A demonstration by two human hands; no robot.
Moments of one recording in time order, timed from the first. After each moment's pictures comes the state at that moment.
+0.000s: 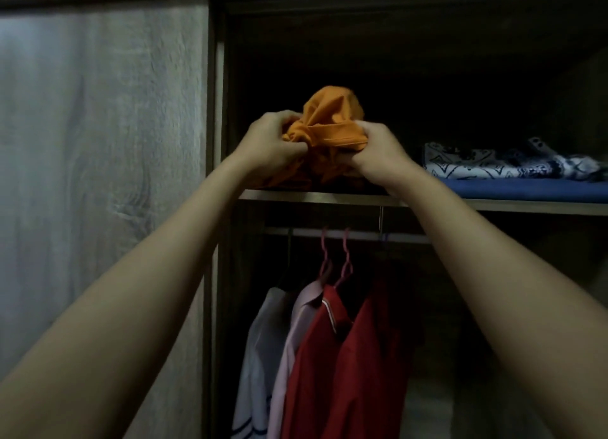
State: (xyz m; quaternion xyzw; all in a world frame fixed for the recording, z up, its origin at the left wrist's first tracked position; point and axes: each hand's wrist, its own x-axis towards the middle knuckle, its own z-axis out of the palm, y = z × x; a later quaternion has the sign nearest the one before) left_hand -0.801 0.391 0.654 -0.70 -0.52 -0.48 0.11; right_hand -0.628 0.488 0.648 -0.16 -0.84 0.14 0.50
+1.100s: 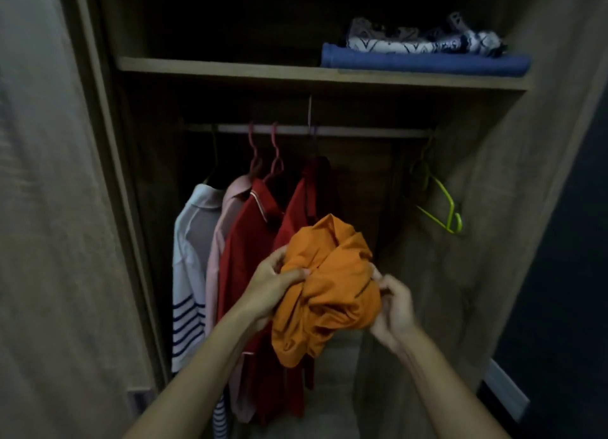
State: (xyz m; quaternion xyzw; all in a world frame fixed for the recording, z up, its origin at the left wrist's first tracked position) left_hand -0.684 0.410 0.320 -0.50 -0.47 -0.57 -0.45; right_hand -0.480 0.450 0.288 -0.21 -0.42 0.74 0.49
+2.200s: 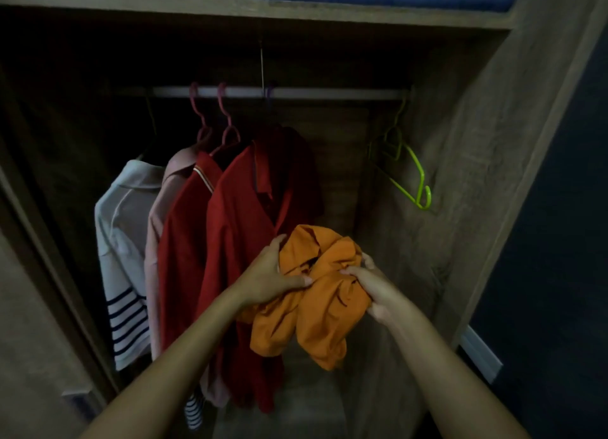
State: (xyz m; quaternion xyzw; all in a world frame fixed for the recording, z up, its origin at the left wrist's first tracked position) left_hand -0.645 0.485 0.284 -0.68 -0.61 -0.29 -0.28; right_hand -0.435 0.522 0.260 -0.46 -0.39 0.66 0.44
